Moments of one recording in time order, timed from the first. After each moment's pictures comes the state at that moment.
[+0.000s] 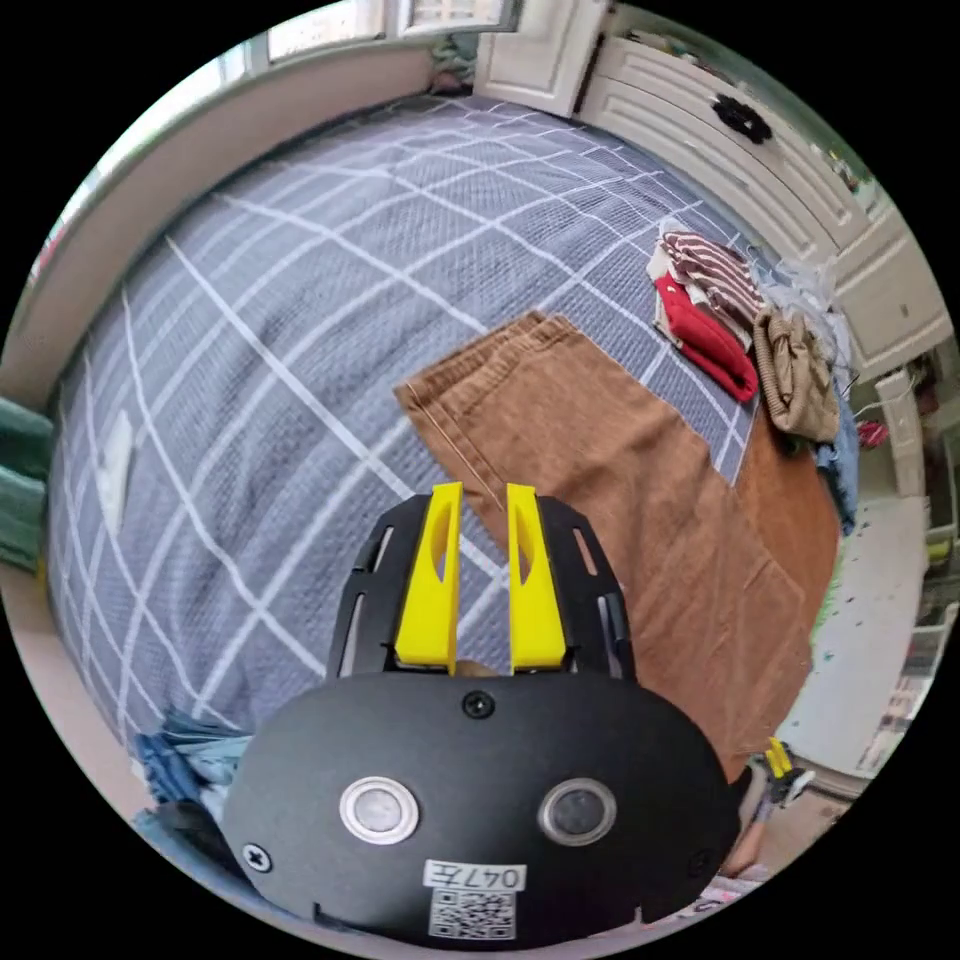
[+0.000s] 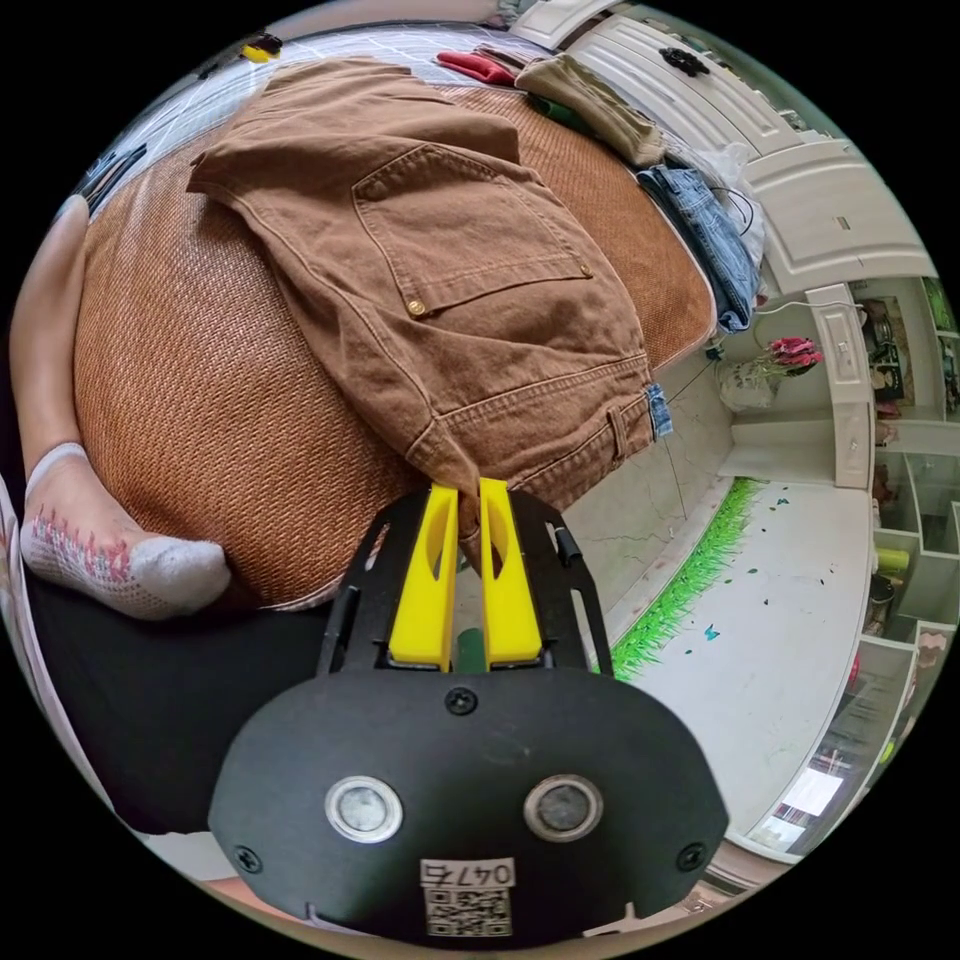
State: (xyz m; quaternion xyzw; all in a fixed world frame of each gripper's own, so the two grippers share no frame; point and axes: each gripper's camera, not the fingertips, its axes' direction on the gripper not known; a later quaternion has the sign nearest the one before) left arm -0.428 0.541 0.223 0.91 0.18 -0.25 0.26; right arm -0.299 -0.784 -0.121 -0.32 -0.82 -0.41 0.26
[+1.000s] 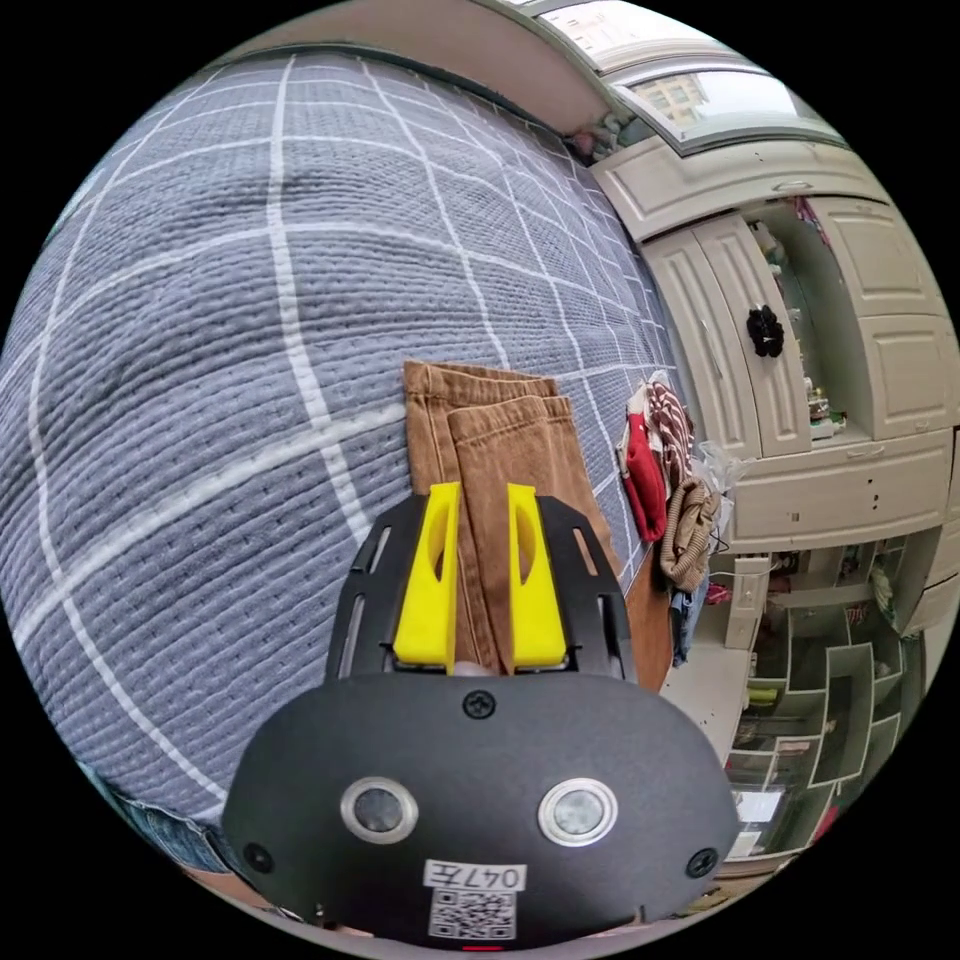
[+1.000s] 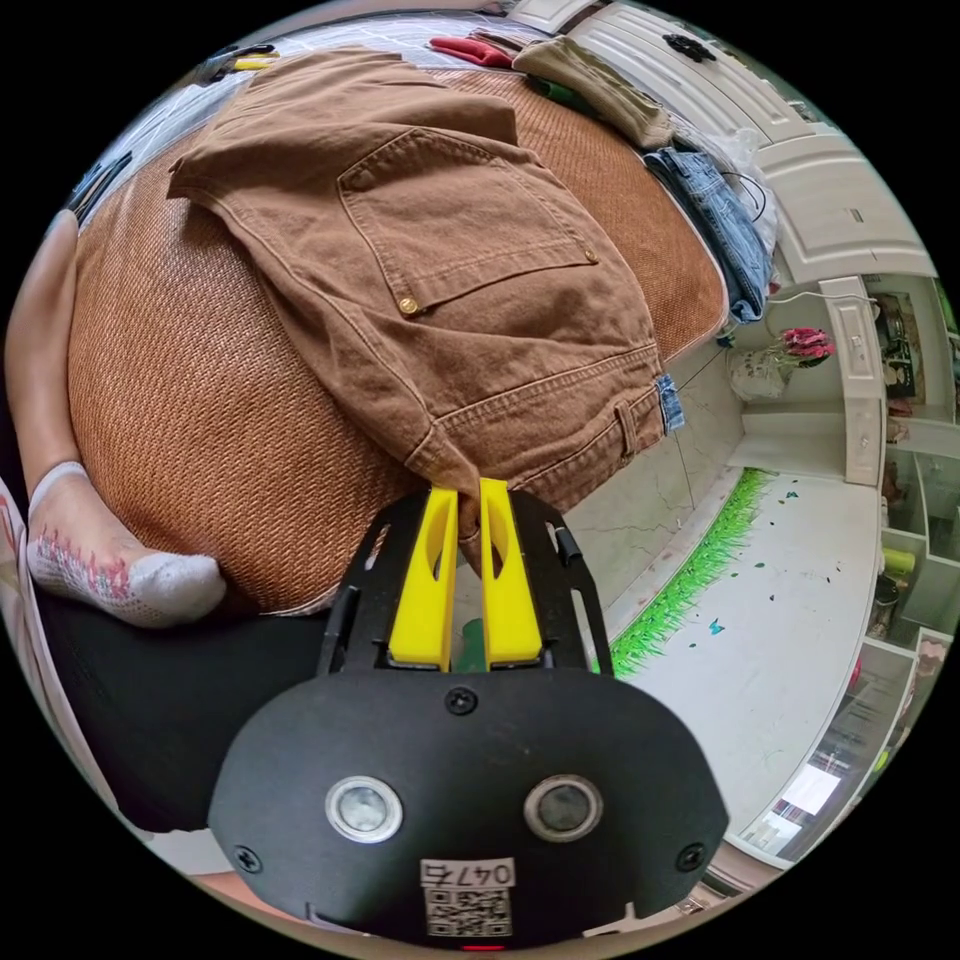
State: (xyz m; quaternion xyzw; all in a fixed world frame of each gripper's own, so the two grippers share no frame) left arm -0.685 0.216 0.203 0.91 0.41 -0.07 0.08; right arm -0.343 -0.768 -0.114 -0.33 -0.81 -0.42 0.24
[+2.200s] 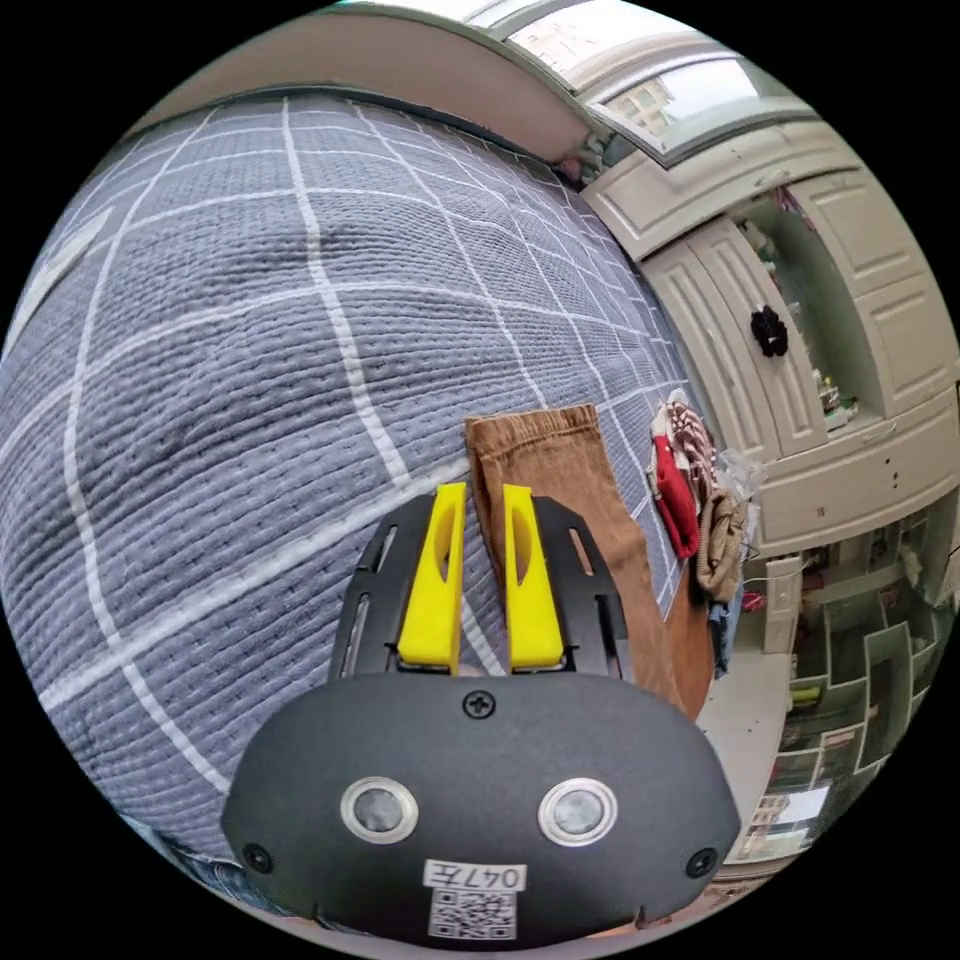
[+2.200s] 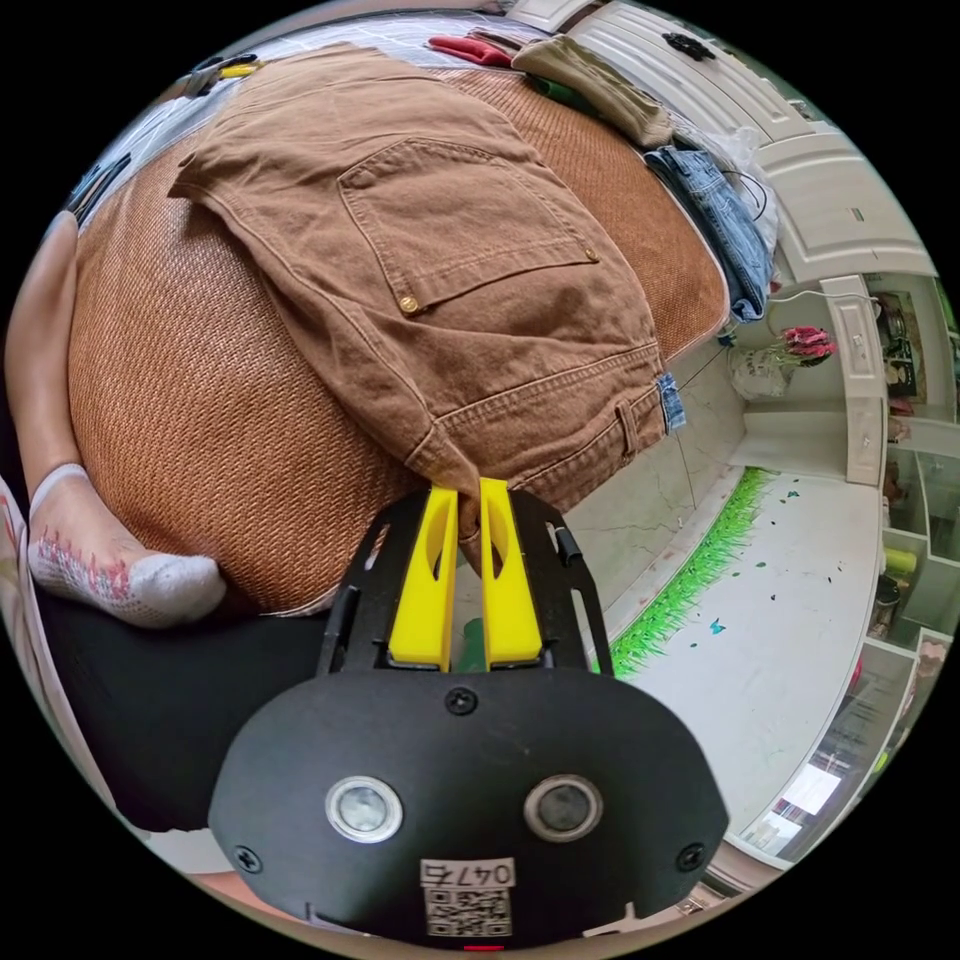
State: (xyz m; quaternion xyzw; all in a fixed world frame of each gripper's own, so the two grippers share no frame) left arm -0.667 0.249 0.260 0.92 0.37 -0.12 0.04; right arm -0.366 -0.763 -0.108 -0.34 -0.81 -0.42 0.23
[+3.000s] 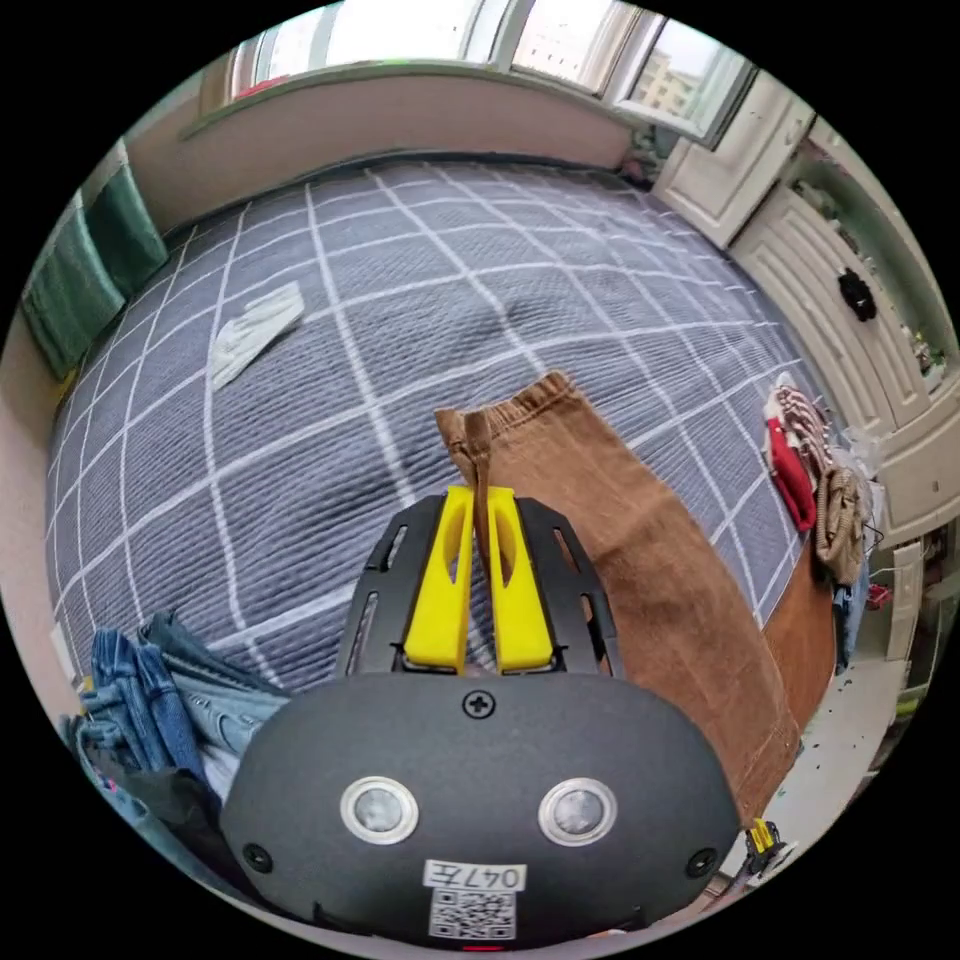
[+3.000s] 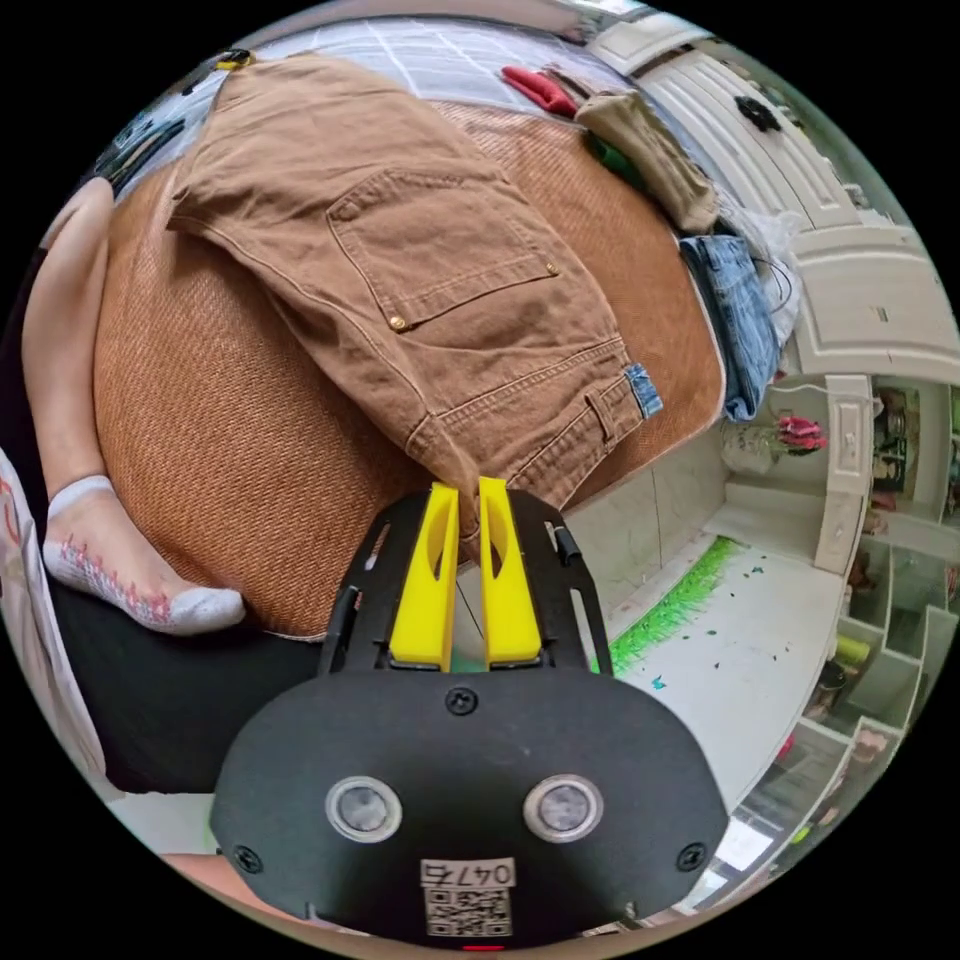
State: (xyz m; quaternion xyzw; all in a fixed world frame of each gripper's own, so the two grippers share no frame) left arm -0.514 0.436 0.470 0.88 0.32 -0.33 0.12; right arm -0.417 -0.814 -0.092 -0.25 -0.84 -0.42 0.23
